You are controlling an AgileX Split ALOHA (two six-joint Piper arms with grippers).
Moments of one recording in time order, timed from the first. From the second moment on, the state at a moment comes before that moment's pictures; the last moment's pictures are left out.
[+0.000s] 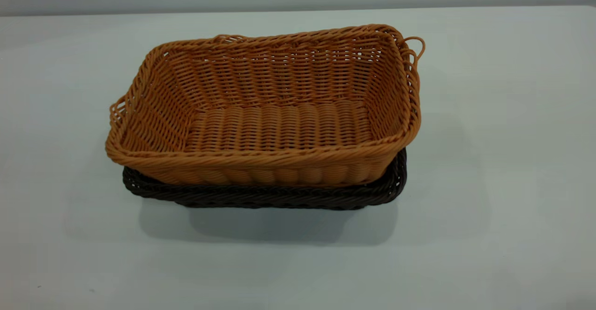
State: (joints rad) left arm -0.40 0.42 -0.83 0.02 1.17 0.08; right arm 0.34 0.72 -0.76 0.26 1.24 -0.04
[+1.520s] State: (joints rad) left arm -0.16 0.00 -0.48 -0.04 1.12 0.02; right arm 0.06 -0.02 -0.47 0.19 1.14 -0.04
